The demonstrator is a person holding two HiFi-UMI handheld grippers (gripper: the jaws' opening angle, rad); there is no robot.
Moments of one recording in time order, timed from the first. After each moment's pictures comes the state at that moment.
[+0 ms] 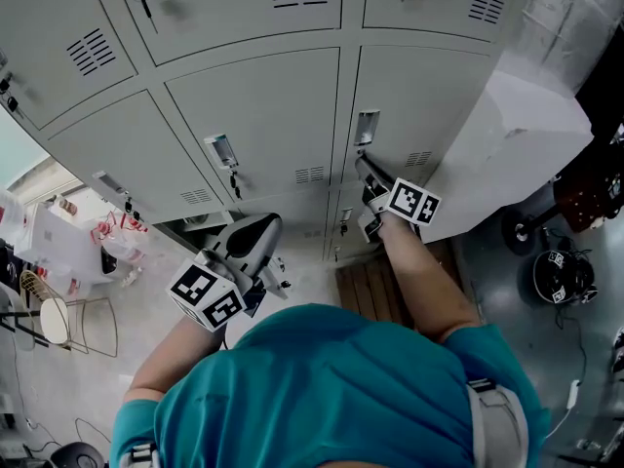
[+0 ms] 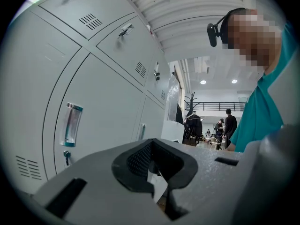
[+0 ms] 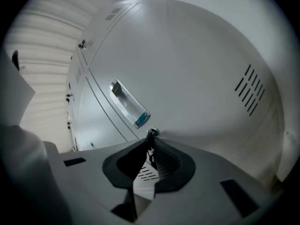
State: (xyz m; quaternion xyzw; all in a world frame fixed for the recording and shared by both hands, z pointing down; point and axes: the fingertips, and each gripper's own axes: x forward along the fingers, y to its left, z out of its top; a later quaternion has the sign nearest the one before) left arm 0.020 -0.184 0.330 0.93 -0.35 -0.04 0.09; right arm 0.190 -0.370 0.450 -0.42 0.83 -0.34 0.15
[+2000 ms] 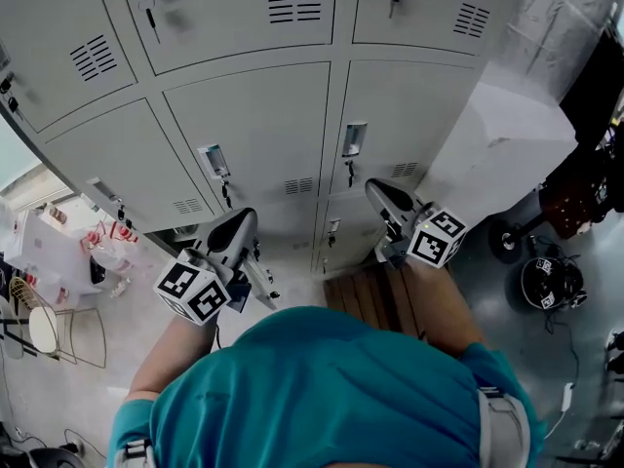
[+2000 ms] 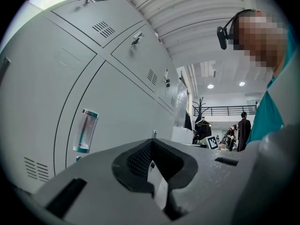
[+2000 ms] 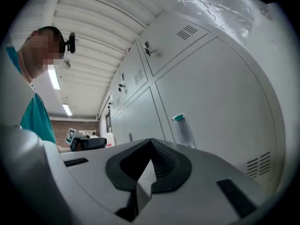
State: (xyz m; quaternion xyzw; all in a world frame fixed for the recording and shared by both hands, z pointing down) left arm -0.011 -0.207 0.325 0.91 -0.40 -0.09 0.10; right arm 0.198 -0.272 0.345 -0.32 0.94 -0.11 0.09
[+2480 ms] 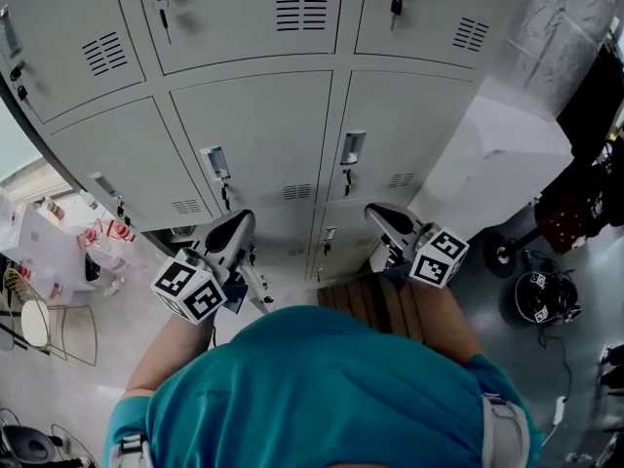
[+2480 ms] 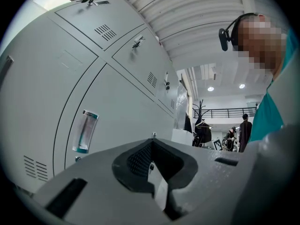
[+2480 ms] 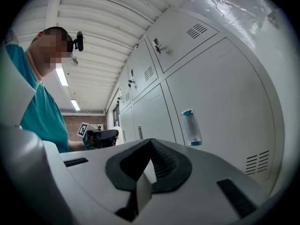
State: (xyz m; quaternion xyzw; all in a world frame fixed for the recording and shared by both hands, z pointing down) left arm -0.010 -0.203 0.321 0.91 -0.40 -0.10 0.09; right arm 0.198 -0.236 0.350 -0.27 0.96 -0.10 0.06
